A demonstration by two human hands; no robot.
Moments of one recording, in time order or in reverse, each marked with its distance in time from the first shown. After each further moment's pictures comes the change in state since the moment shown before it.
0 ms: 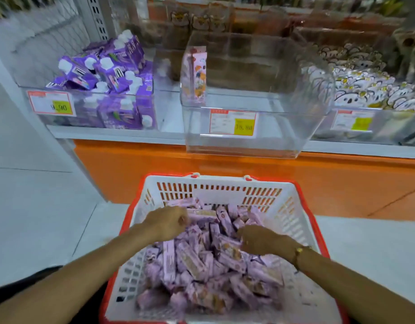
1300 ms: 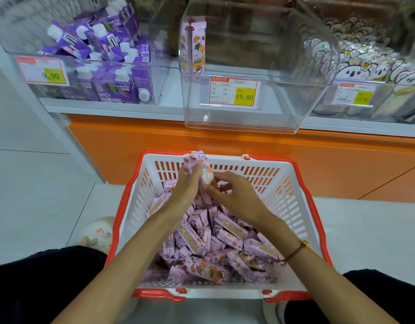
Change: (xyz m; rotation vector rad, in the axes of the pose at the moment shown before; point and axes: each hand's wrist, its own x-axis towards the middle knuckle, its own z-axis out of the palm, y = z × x) left_hand -0.028 0.074 -0.002 -1.308 0.347 -0.096; right_hand -0.036 -0.072 -0.025 0.605 0.825 -0.323
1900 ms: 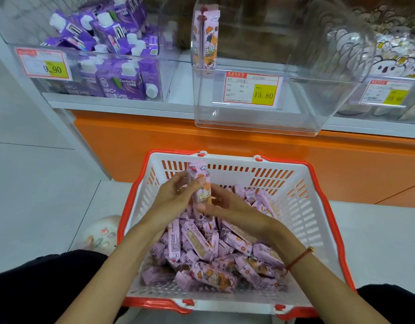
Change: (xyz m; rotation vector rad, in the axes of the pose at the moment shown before) left_hand -0.005 -0.011 -0.039 0.090 0.006 0.102; right_hand 0.007 0.017 0.021 0.487 -0.505 0.272
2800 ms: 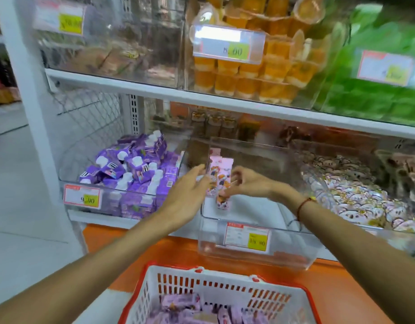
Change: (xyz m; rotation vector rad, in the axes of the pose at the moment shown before) left_hand 0.074 0.211 -0.033 0.319 0.193 0.514; right_hand 0.070 -0.244 -0.155 -0.562 0.349 -0.118
